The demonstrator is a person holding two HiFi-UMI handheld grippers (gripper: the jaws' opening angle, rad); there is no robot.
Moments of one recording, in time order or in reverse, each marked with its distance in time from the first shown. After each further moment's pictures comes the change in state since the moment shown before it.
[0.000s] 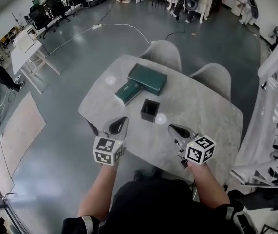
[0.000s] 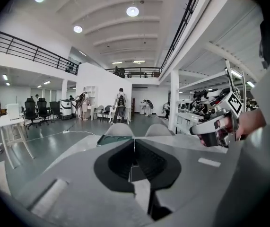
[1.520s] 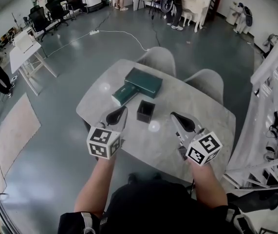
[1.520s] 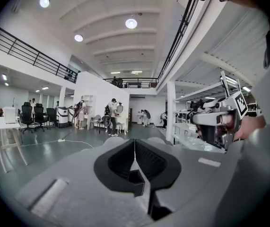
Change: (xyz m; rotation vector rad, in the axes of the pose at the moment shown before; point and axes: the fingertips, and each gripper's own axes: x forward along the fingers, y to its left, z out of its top) left arm -0.029 -0.017 0.072 -0.020 -0.128 -0.035; right arm -0.046 0.068 0.099 -0.341 -0.226 -0.033
